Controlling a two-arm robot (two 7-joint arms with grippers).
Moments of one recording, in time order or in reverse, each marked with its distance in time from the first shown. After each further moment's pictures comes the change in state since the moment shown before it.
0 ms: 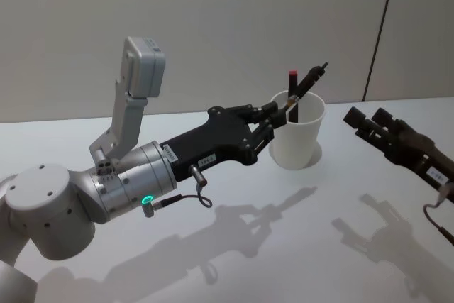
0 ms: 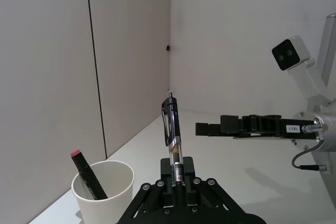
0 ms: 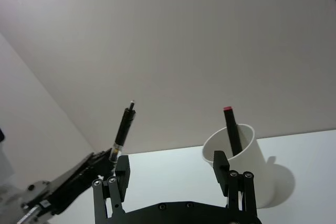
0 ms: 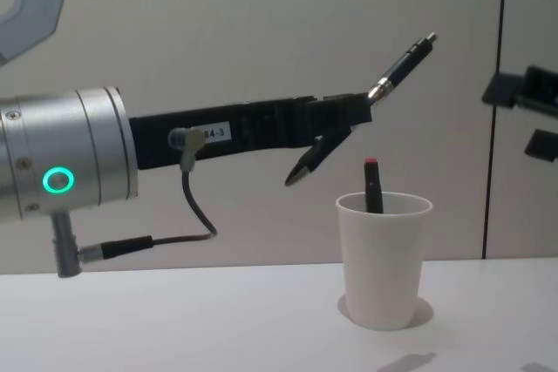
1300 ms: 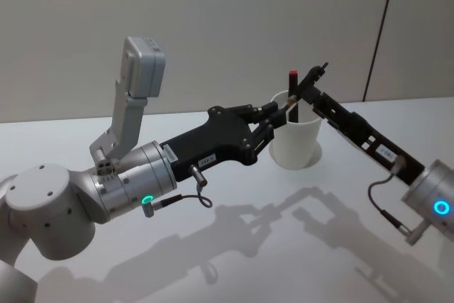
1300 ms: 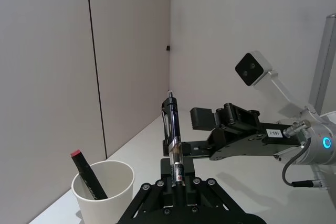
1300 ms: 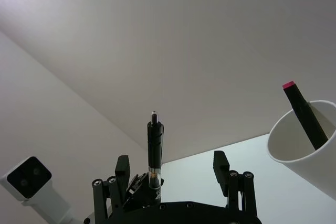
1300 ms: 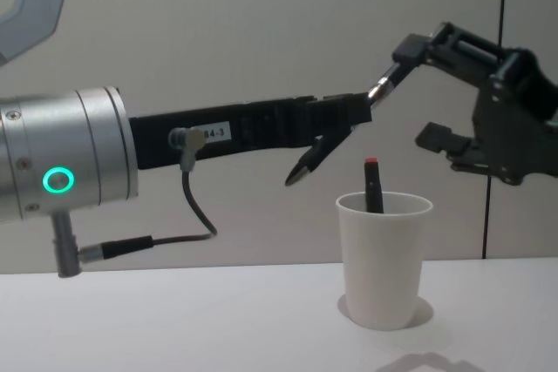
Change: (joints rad) left arm 0.000 0.000 0.000 0.000 0.000 0.000 0.000; right arm 0.143 -0.120 -0.097 0.113 0.251 0.123 -0.013
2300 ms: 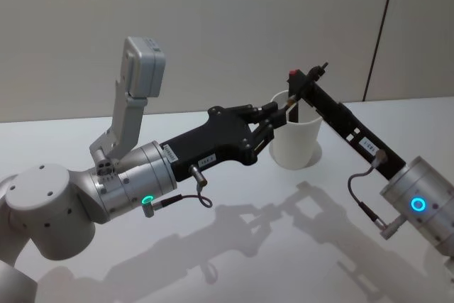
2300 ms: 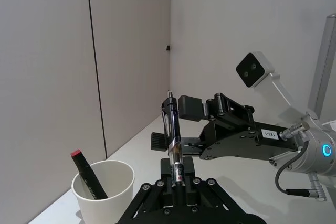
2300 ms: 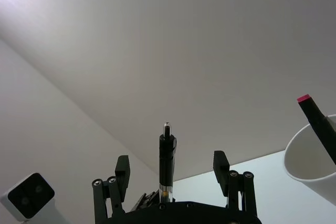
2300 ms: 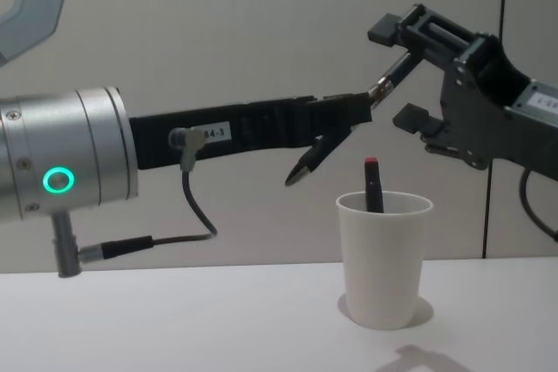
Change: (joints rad) left arm 0.000 0.000 0.000 0.000 0.000 0.000 0.000; right arm 0.019 -0.048 -0.059 0.023 -0.015 -0.120 -0.010
